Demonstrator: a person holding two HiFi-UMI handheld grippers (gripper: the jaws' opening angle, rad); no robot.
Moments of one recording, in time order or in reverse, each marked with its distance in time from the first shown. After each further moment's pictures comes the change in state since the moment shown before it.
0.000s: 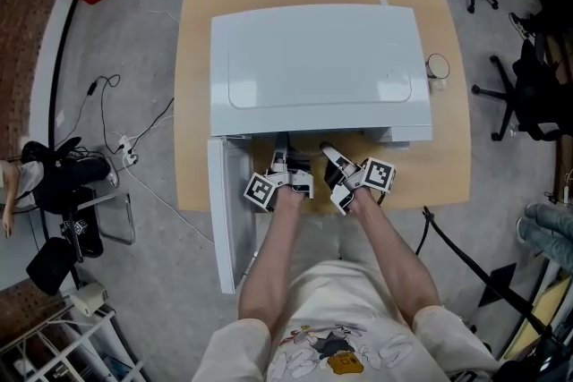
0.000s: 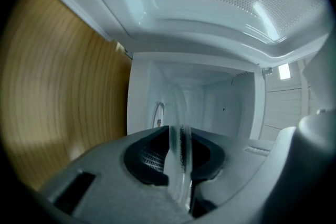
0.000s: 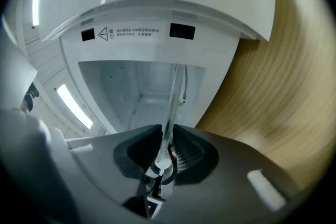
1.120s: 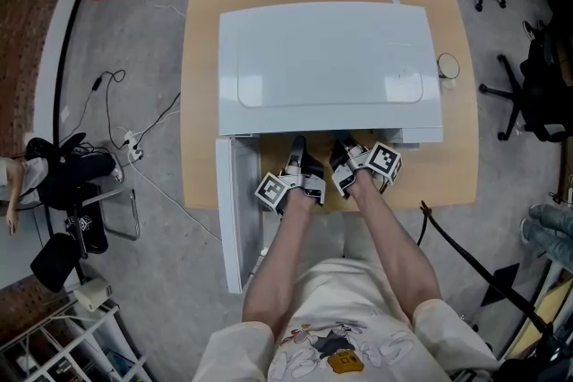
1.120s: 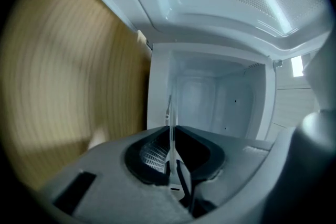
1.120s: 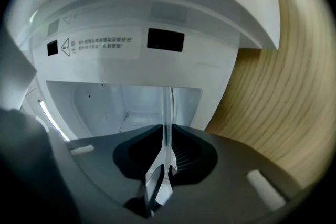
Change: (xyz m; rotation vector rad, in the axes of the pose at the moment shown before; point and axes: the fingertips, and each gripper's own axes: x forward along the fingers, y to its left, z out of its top) left arm -0.012 0.023 -0.019 -0.033 0.076 0.114; right arm 0.016 -0.032 0.041 0.039 -0.171 -0.167
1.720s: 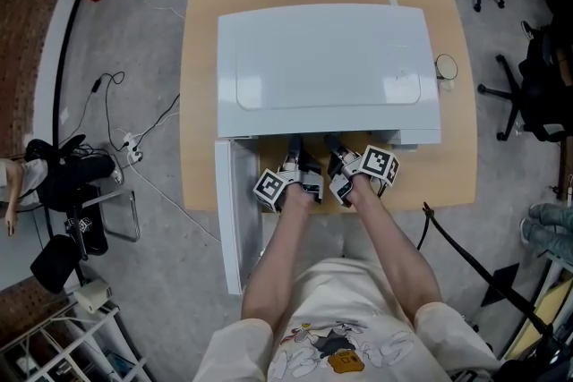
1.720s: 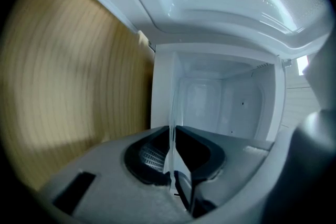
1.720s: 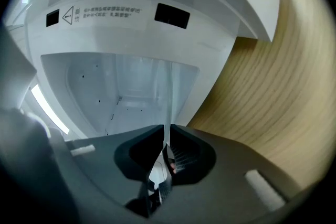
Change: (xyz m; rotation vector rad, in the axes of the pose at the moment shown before) left arm 0.009 0.016 0.009 0.013 -0.021 0.062; right arm -0.007 -0.014 -0.027 -0.038 0.139 -0.130
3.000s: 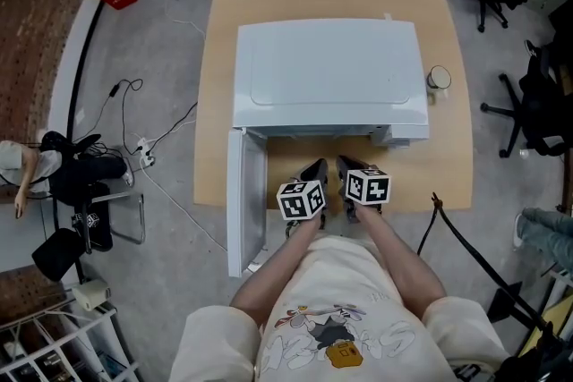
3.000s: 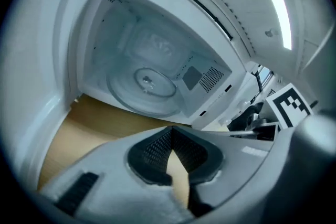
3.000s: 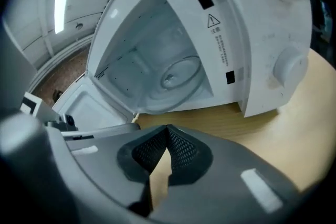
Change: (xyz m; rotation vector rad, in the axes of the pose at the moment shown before) left arm -0.058 -0.017 -0.088 1.137 0.524 0.318; right arm -0.061 0.001 -0.030 -0.768 0.176 -0.367
